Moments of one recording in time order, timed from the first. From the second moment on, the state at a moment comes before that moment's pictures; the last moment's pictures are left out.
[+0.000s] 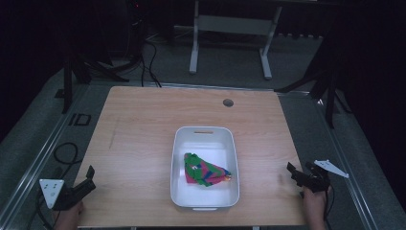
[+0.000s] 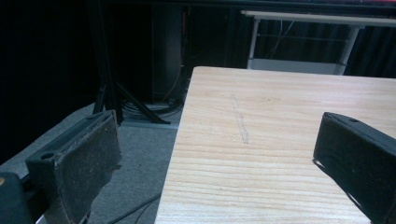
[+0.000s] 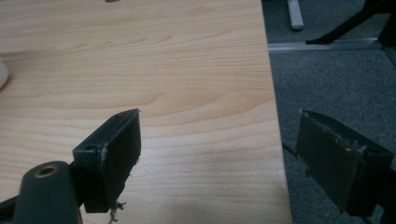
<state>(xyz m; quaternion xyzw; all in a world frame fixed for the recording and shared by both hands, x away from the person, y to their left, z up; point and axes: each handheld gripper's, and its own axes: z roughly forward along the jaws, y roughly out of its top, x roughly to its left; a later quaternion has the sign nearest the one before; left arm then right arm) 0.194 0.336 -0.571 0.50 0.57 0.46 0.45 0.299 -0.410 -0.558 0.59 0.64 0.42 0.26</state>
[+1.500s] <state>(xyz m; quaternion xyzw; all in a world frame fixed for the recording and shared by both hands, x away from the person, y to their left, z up) 0.195 0.338 -0.571 0.50 0.57 0.45 0.46 0.302 -0.345 -0.512 0.24 0.89 0.39 0.06</state>
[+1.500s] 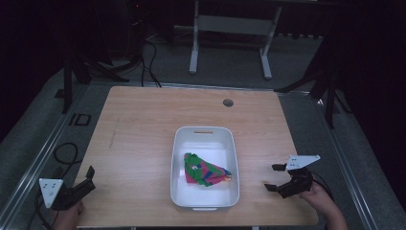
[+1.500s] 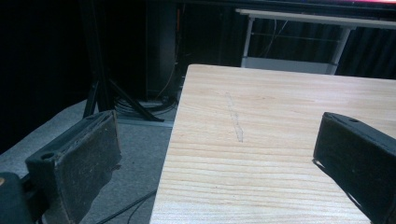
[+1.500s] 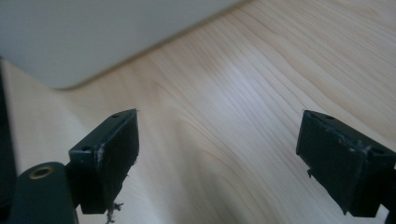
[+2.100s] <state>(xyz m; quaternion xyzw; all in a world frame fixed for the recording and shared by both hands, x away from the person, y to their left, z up) 0.194 0.338 -0.571 0.50 0.57 0.45 0.46 0.305 -0.276 -0.448 0.17 0.90 0.41 0.02</state>
